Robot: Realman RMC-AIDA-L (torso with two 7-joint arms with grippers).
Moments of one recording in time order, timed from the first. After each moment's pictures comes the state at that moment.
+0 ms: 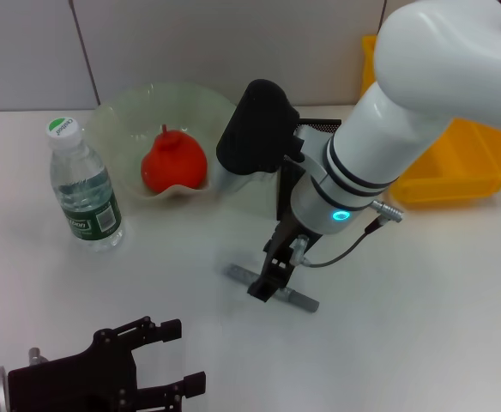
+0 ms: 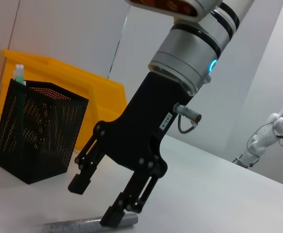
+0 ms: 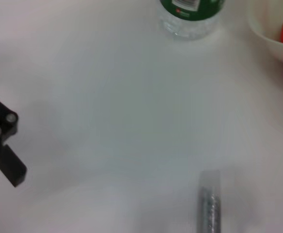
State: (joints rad) left arm -0.34 -2.06 0.71 0.37 1.94 1.65 -1.05; right arm 1.06 2.09 1.37 0.79 0.77 -1.16 2.50
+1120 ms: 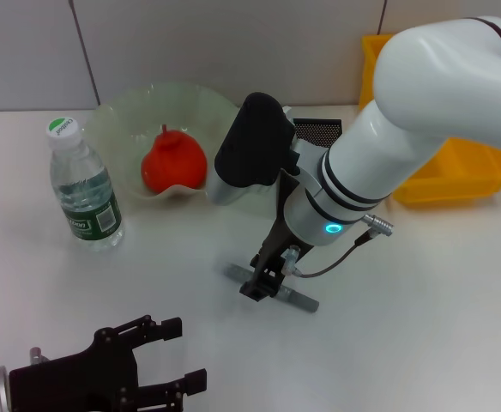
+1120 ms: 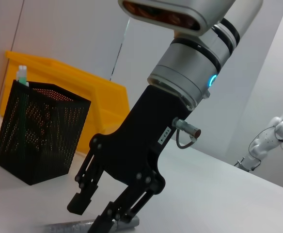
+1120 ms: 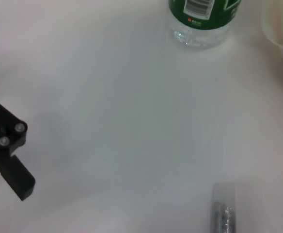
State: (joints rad) left arm -0.34 -2.06 0.71 0.37 1.93 1.65 -1.05; right arm 1.05 2.09 1.31 0.74 0.85 -1.07 2.47
